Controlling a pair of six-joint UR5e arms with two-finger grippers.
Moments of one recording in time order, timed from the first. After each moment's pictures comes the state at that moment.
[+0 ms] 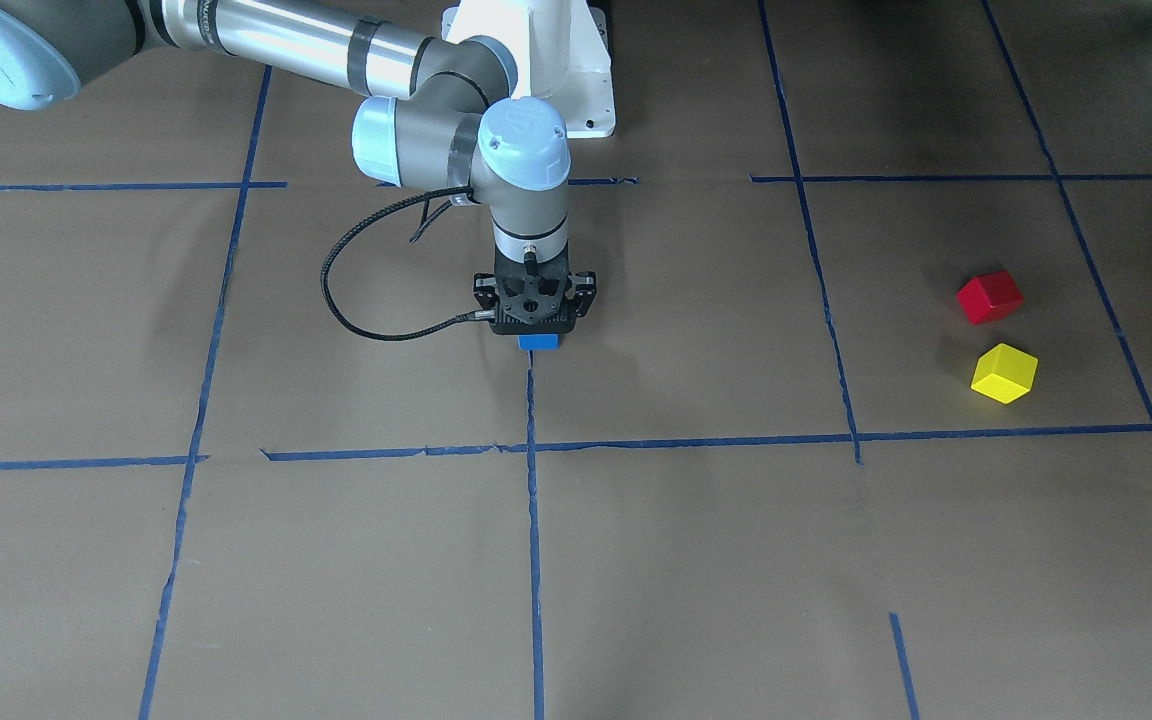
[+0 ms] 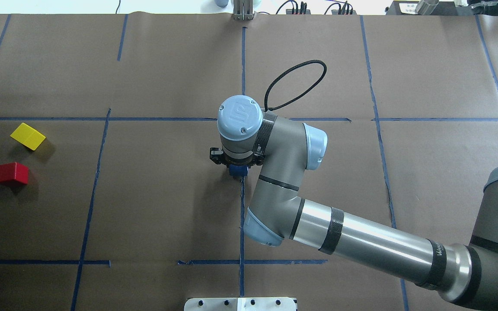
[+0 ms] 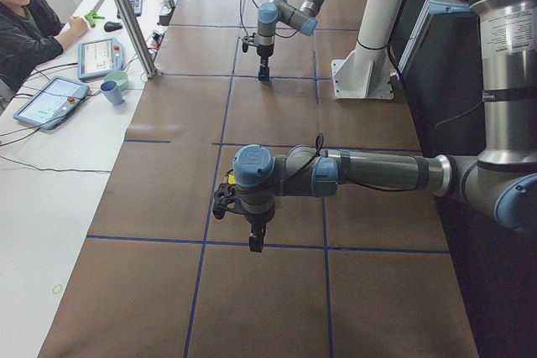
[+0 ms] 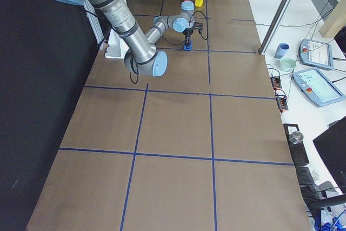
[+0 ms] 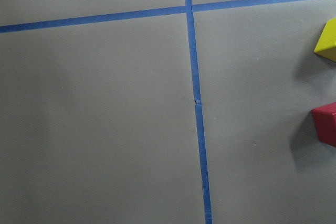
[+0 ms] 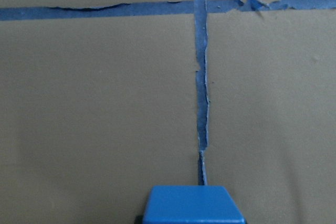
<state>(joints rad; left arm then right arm) -1.56 -1.39 -1.80 -1.50 -2.33 0.10 0.47 -0.69 1.35 -1.46 1.83 1.27</state>
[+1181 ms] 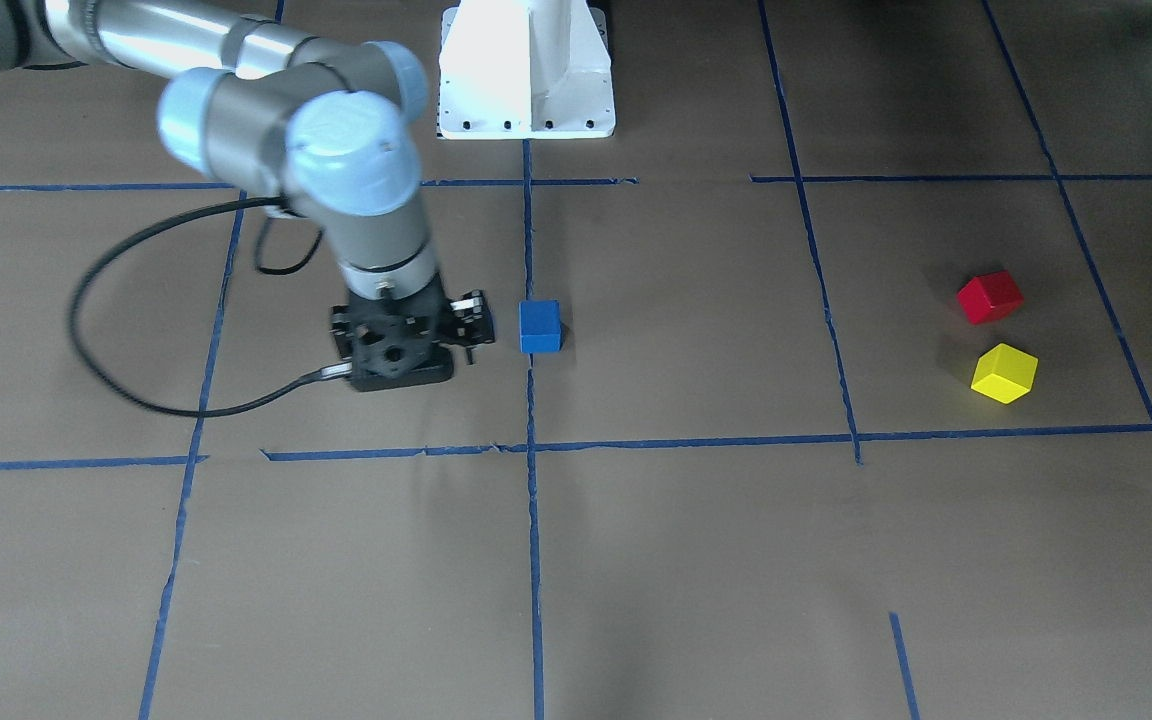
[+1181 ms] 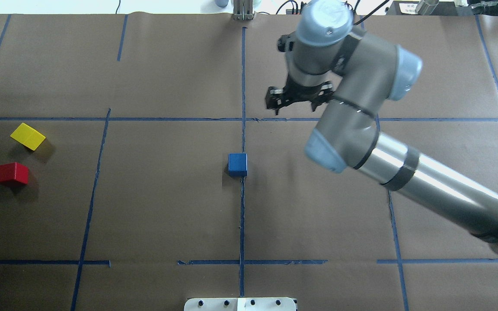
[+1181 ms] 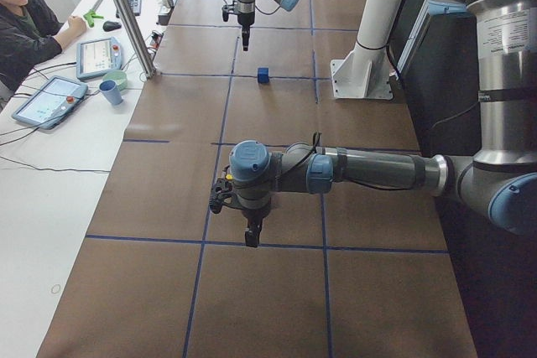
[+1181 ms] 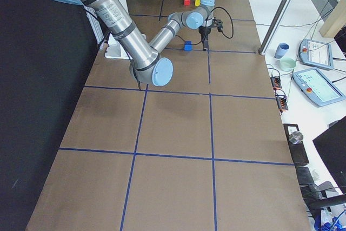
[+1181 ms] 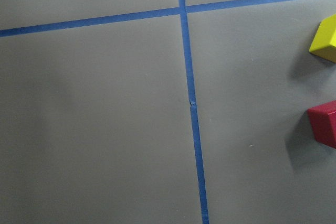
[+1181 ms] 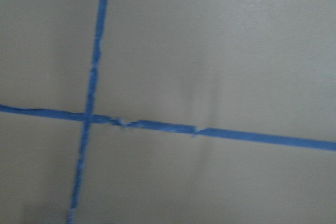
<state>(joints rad) -1.54 -1.45 -1.80 -1.53 -2.34 0.10 0.80 -0.86 1.57 -1.64 2.06 0.81</state>
